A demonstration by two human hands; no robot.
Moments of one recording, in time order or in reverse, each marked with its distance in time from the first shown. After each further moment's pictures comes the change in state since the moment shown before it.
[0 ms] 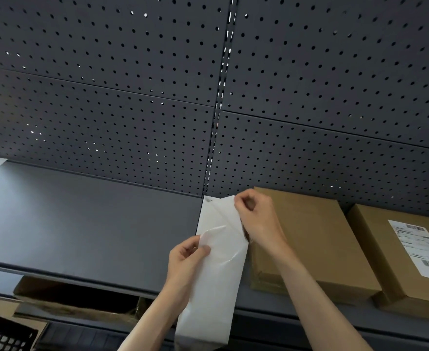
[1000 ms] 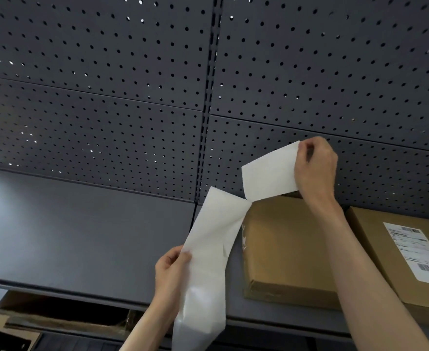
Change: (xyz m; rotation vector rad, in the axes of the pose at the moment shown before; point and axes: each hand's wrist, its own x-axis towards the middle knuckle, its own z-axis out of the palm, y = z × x) left_hand 0.014 -0.014 -0.001 0.065 0.232 -0.100; right_hand 0.084 -0.003 -0.107 -0.362 0.549 -0.181
